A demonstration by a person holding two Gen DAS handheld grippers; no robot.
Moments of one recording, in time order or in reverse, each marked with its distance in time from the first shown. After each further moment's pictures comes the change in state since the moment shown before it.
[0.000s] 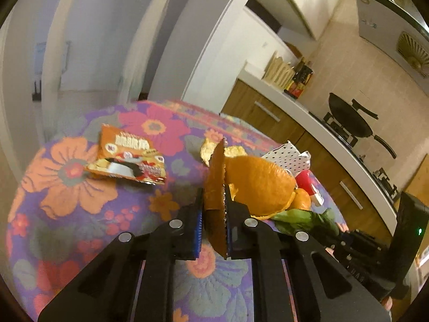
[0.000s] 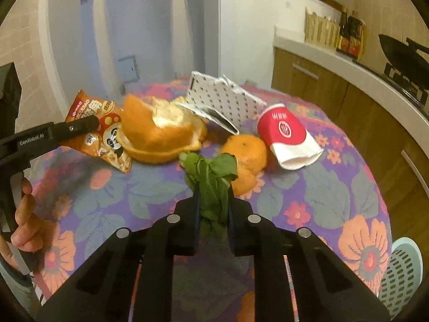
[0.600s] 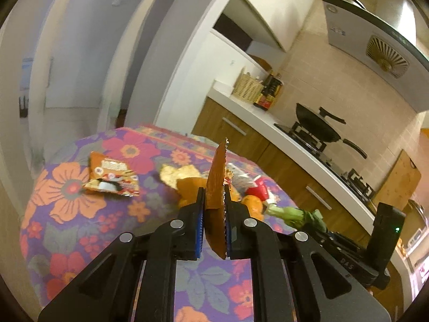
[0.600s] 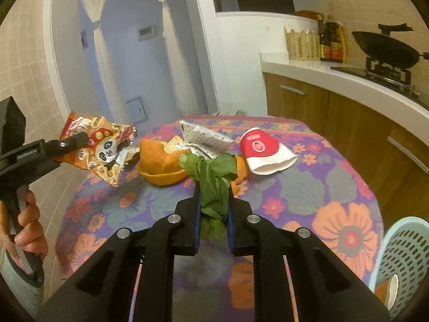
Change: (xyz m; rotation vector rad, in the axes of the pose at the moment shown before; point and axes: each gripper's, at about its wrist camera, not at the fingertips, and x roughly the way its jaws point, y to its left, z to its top) left arm -0.060 -0.040 0.009 0.053 -0.058 -0.124; right arm -0.074 -0.038 -0.016 0.141 -0.177 0.081
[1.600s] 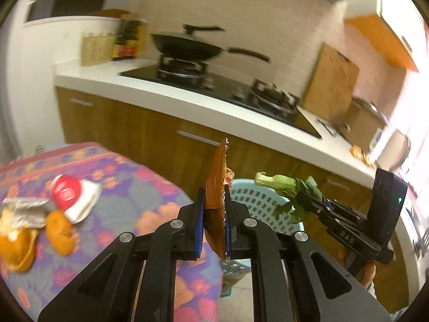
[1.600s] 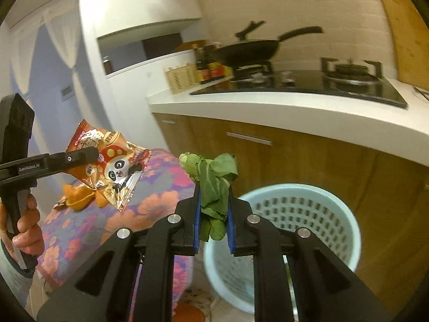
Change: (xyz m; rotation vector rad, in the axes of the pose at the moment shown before) left arm 0.118 -0.283 -0.054 0.469 0.345 -0.391; right arm -0.191 -0.181 -0.064 0.316 -0.179 -0.366
